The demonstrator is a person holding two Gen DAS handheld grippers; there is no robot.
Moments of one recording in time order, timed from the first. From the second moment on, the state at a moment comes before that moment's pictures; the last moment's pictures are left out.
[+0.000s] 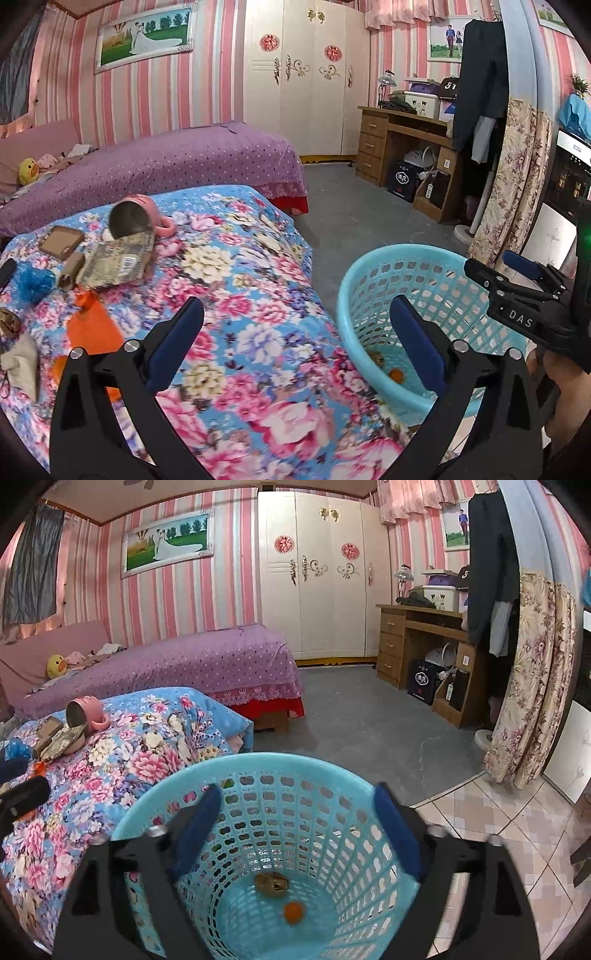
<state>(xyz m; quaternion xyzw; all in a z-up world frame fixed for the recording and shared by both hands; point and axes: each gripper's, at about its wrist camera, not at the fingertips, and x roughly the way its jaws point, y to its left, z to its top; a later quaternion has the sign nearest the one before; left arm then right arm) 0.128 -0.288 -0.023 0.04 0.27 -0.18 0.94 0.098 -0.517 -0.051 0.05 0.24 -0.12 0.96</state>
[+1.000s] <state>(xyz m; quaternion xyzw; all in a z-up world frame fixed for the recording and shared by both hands) 0.120 -0.081 0.003 0.03 0.26 -0.07 0.96 0.124 -0.359 -0.018 0.03 0.23 -0.06 0.97</state>
